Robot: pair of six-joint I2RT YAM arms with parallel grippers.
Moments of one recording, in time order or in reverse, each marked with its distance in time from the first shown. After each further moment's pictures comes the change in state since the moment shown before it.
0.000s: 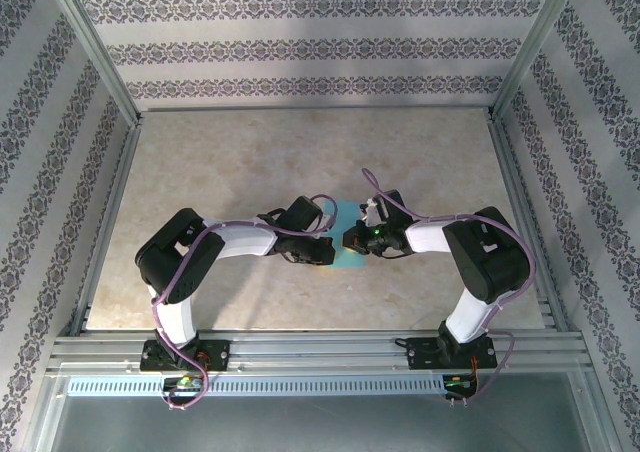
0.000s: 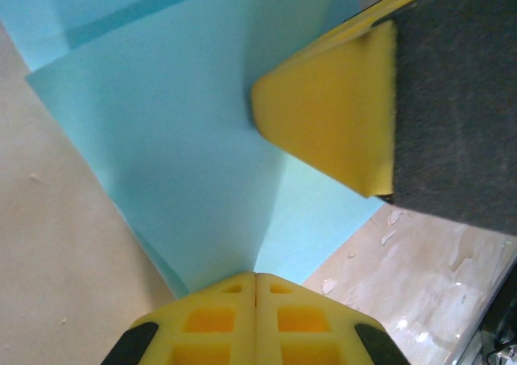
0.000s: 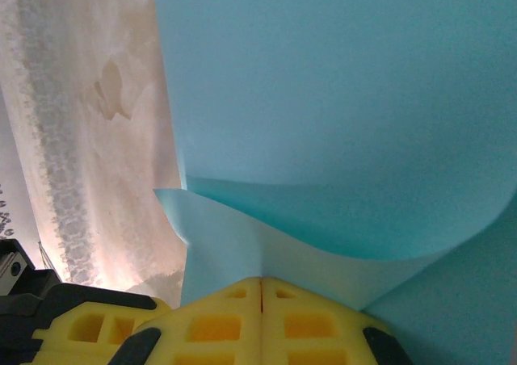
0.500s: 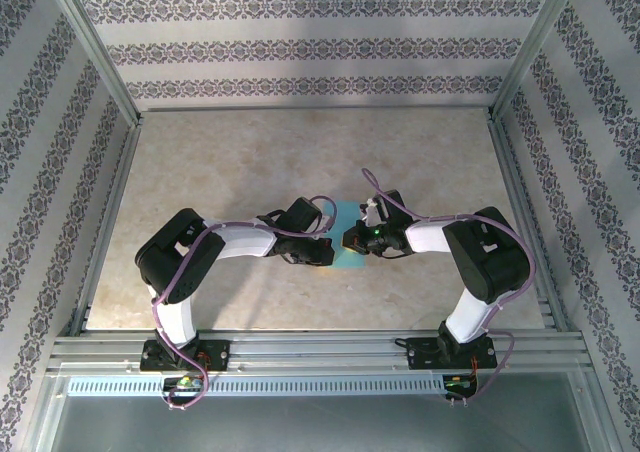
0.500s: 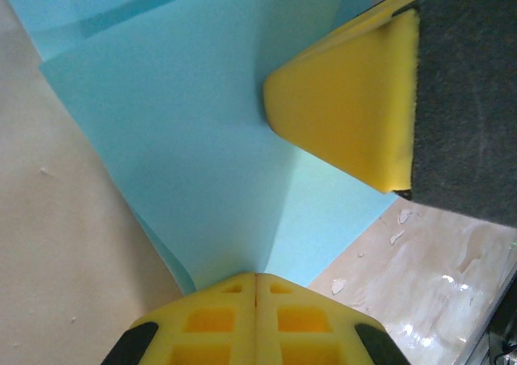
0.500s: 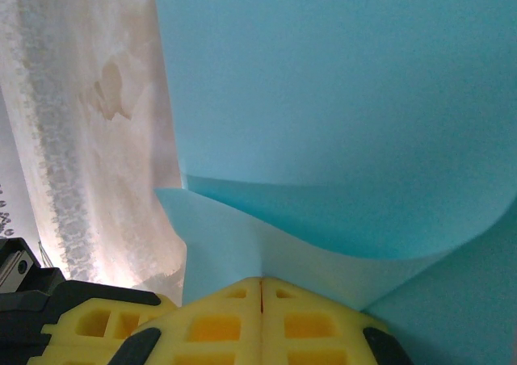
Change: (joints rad) left arm 0.000 0.000 -0.012 0.015 -0.008 0.000; right arm 0.000 0.000 0.000 0.000 0.000 0.000
